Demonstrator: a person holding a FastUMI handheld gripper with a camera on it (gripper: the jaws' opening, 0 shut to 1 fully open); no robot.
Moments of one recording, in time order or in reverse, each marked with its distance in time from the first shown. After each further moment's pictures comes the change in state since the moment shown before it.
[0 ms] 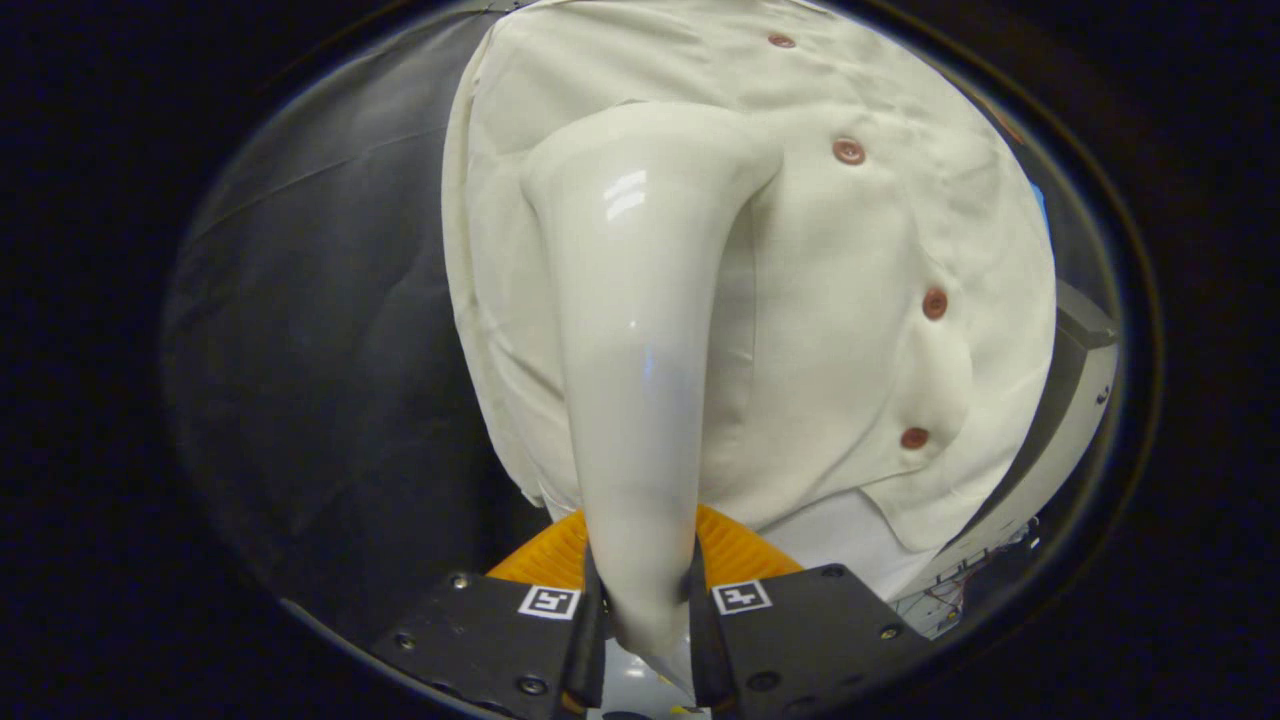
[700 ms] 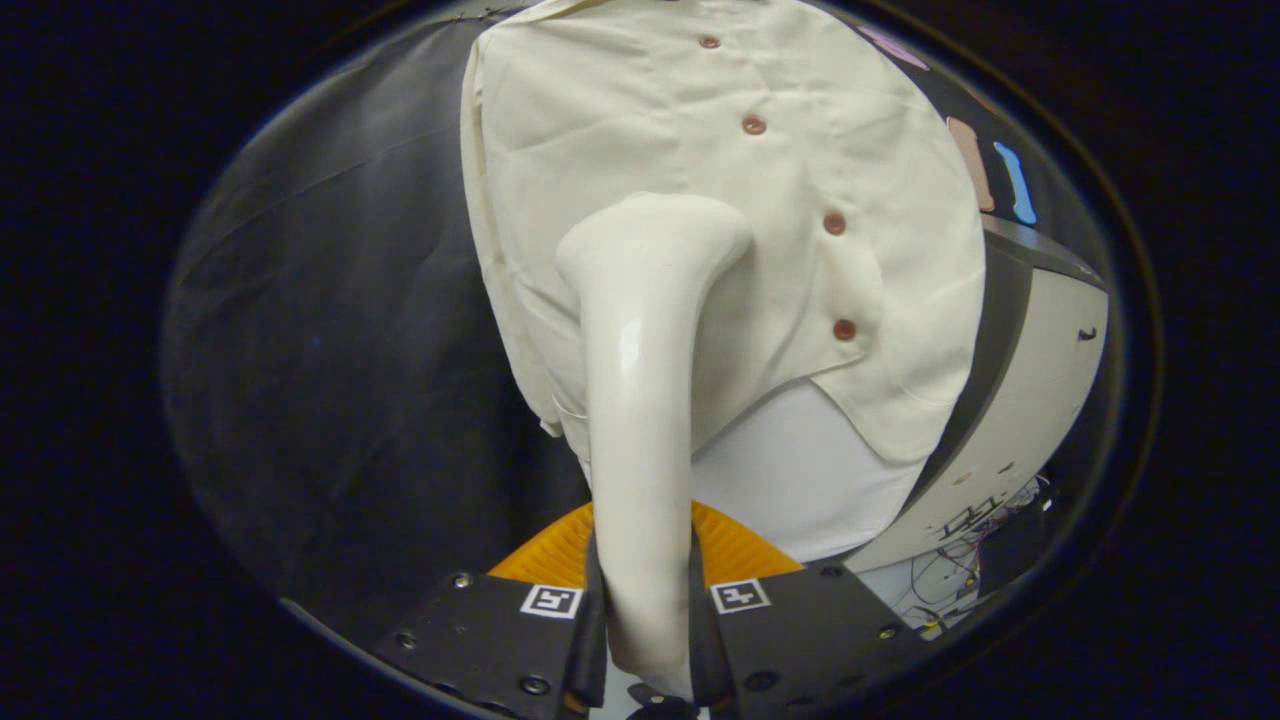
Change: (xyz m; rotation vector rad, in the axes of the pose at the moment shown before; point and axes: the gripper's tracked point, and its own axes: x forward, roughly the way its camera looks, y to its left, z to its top) arm -0.035 -0.008 0.042 0.072 0.062 0.026
